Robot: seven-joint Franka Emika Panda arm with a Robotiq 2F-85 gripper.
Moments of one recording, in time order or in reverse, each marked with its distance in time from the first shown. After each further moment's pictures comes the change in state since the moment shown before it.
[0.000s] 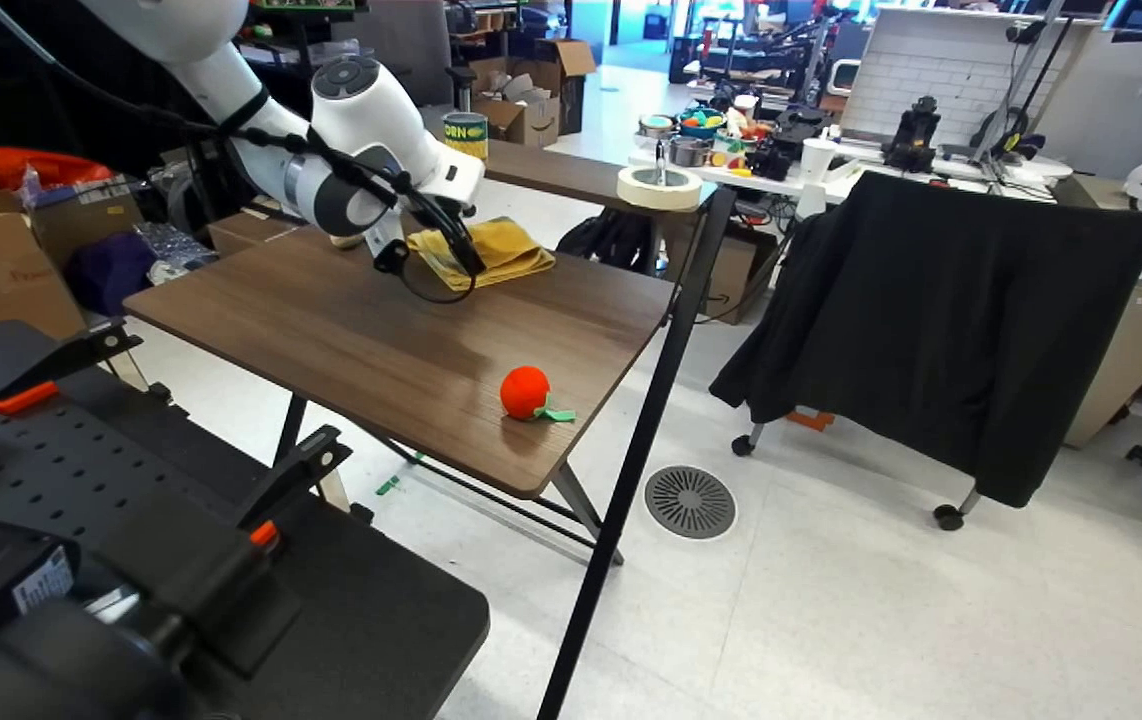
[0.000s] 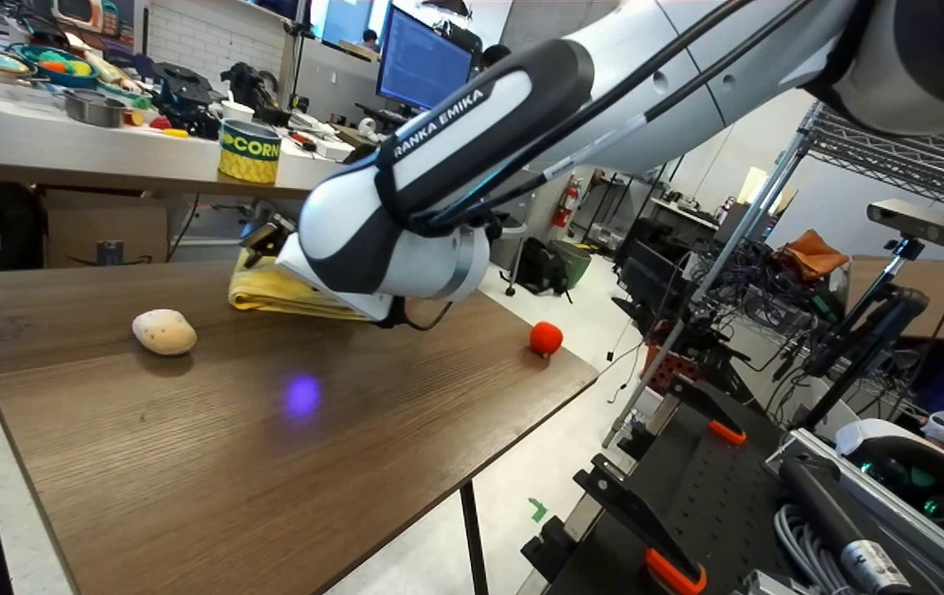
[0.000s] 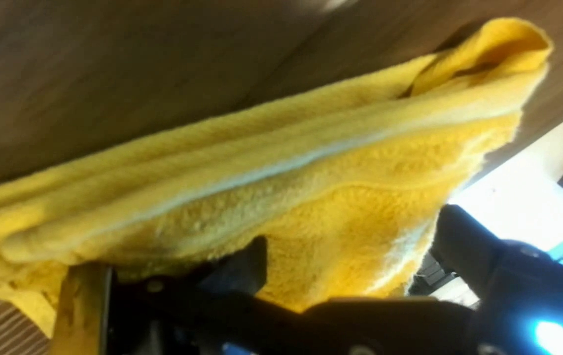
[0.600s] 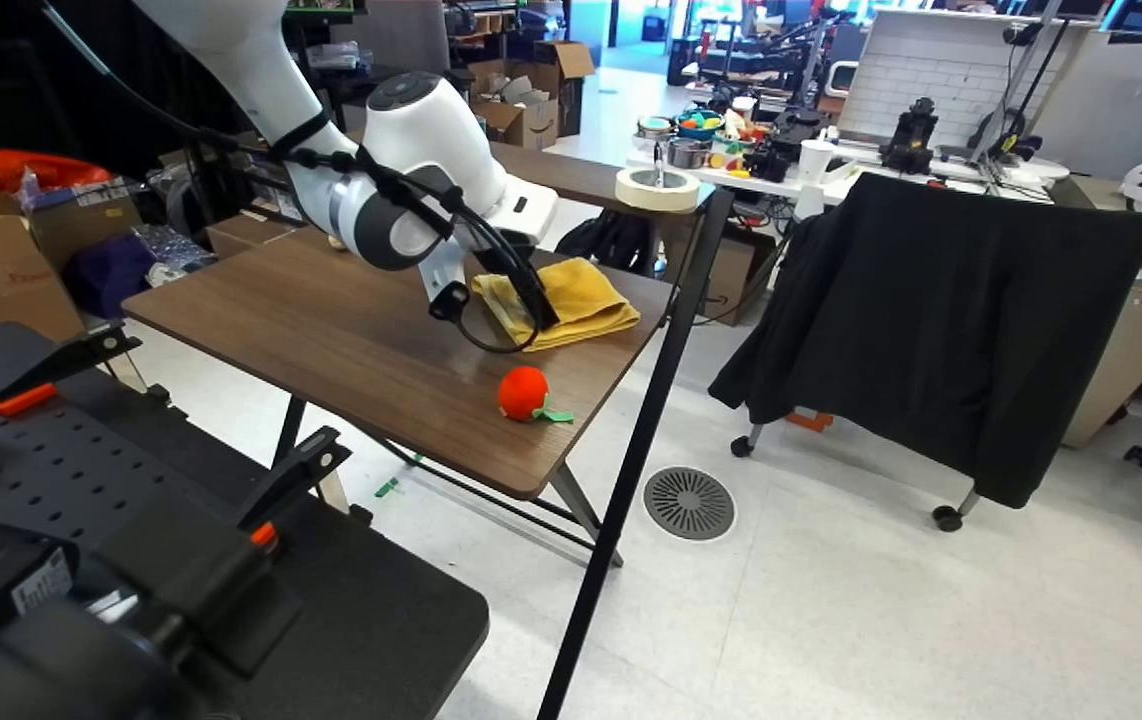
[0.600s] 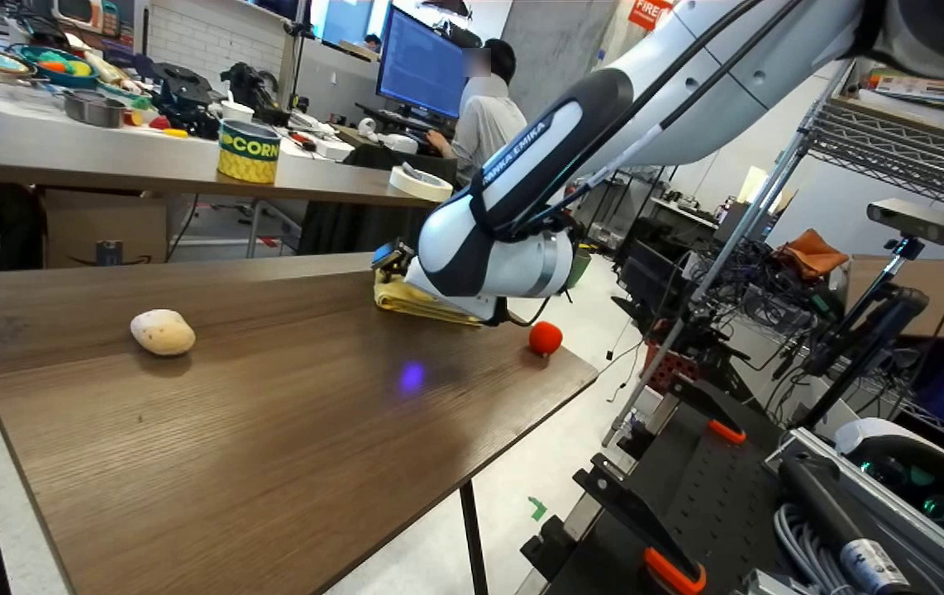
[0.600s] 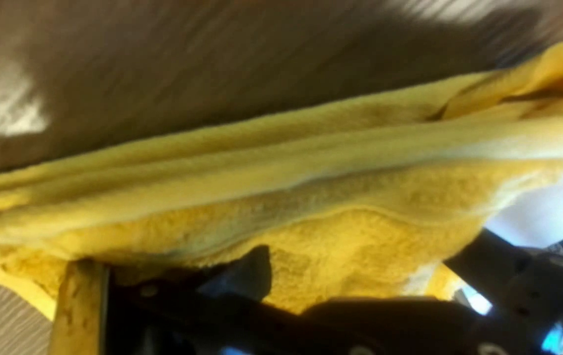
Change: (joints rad) arm -0.046 -0.118 -0.164 -0.275 0.061 0.017 -0.027
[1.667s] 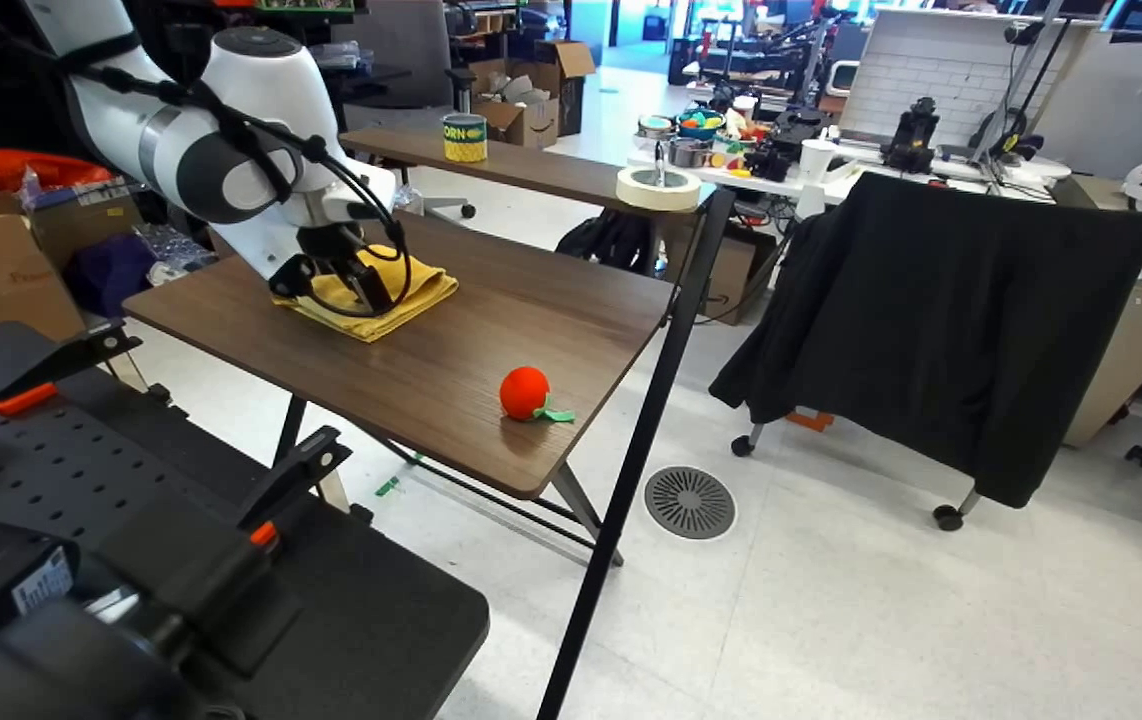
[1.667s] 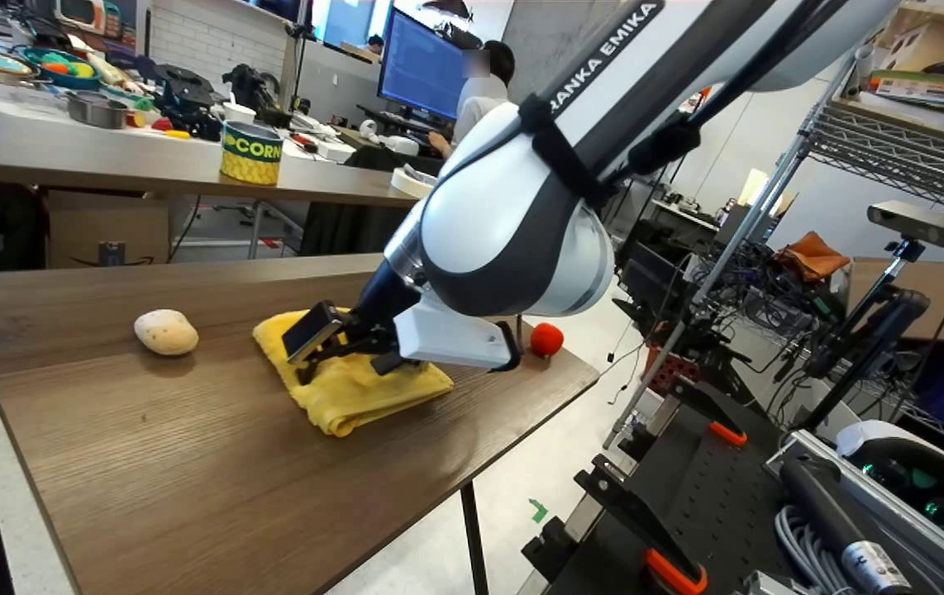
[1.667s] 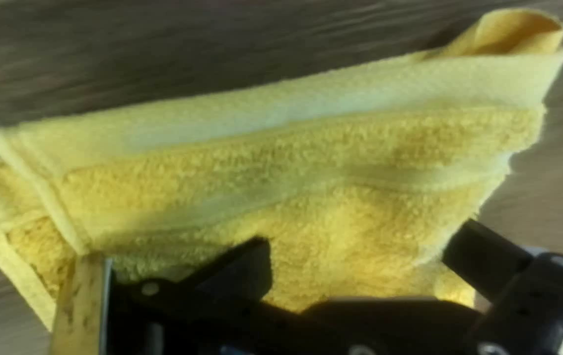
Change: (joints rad) arm -0.085 -0.252 0.369 -0.394 -0.227 -0.102 -0.264
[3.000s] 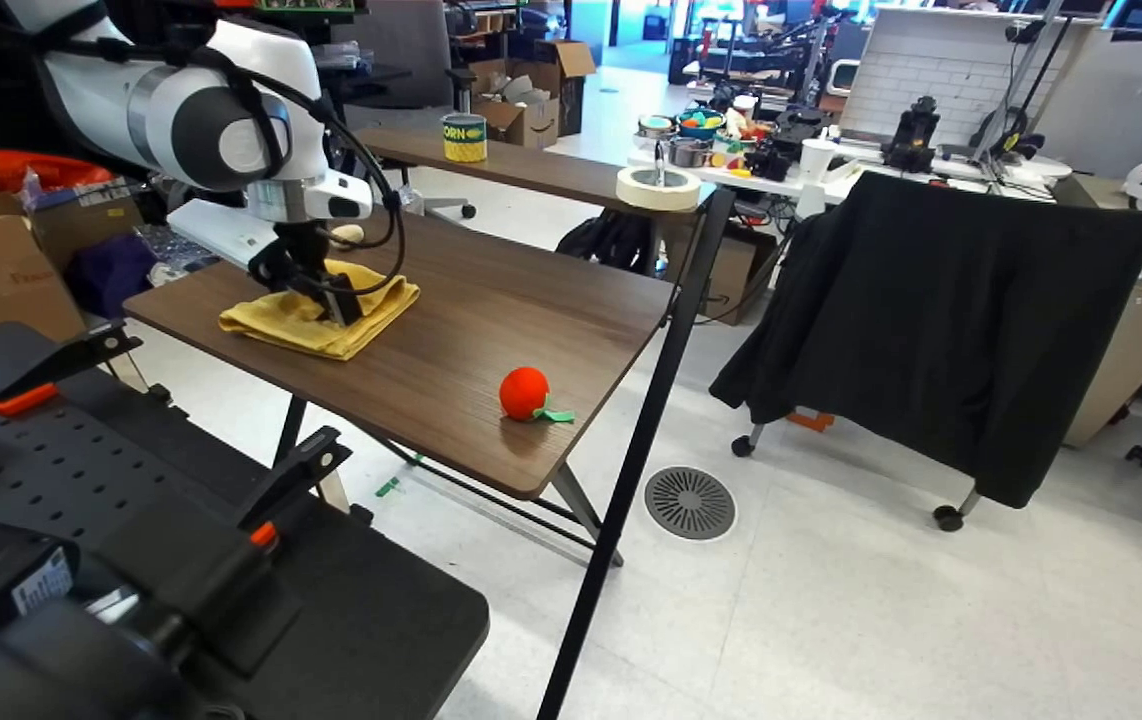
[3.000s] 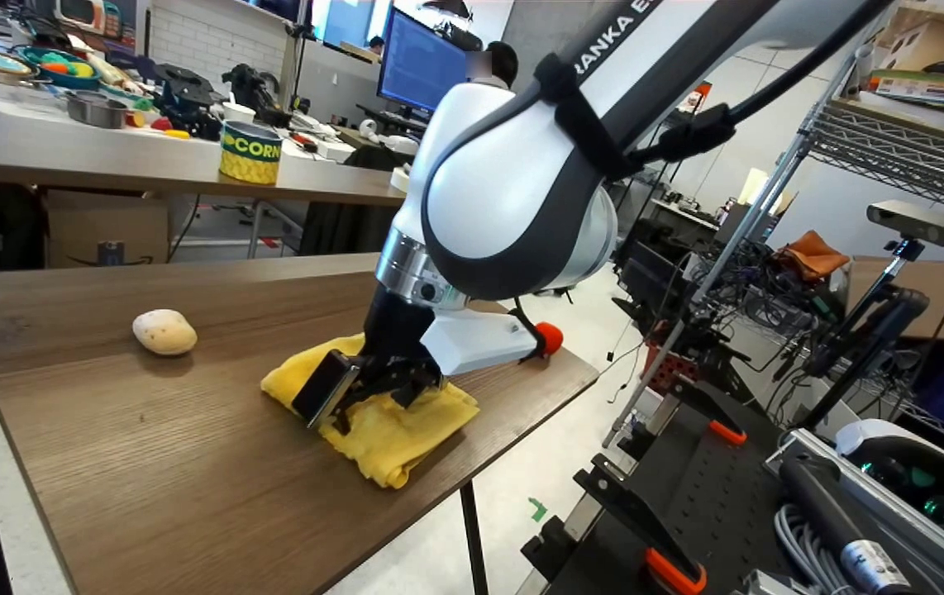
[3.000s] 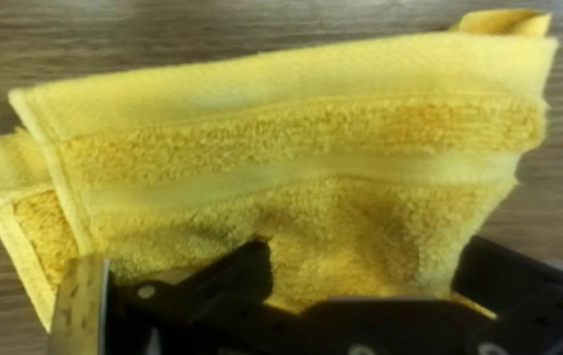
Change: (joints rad) arm 0.083 -0.062 -0.058 -0.012 -0.090 -0.343 -0.050
